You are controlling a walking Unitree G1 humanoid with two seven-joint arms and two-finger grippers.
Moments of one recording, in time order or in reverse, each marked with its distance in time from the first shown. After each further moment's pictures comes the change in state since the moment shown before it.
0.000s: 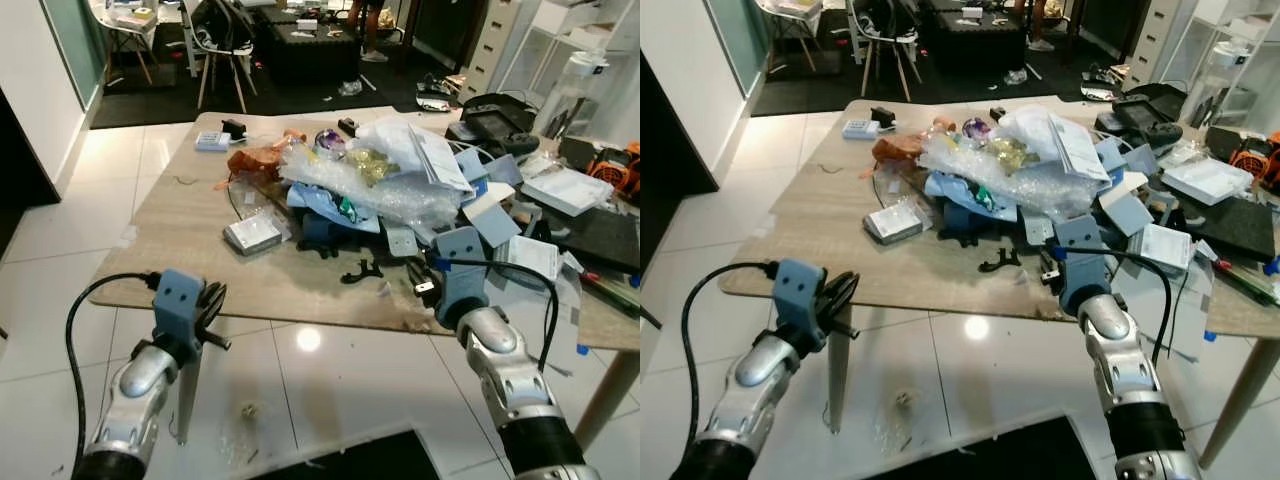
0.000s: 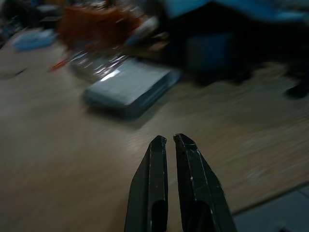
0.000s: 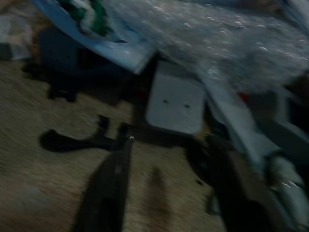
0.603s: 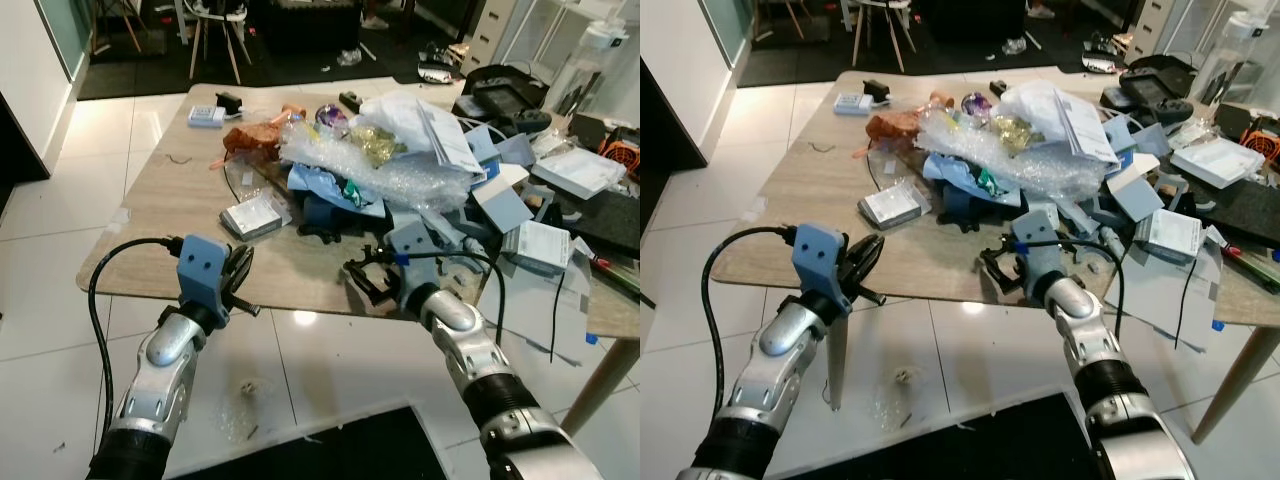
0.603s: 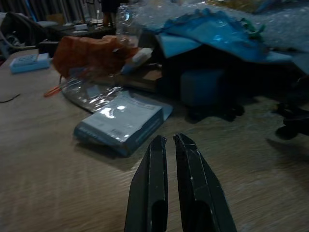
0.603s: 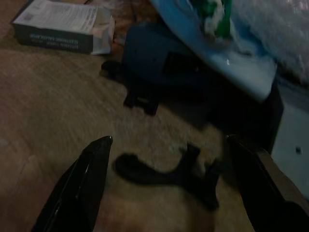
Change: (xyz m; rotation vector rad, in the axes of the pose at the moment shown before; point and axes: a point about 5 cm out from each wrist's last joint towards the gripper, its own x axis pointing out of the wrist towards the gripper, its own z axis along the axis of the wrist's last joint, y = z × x) left arm 0.014 -0.008 0.040 -0.003 -0.119 0.002; right arm 0.033 0.029 0.006 -0.081 -0.073 0.213
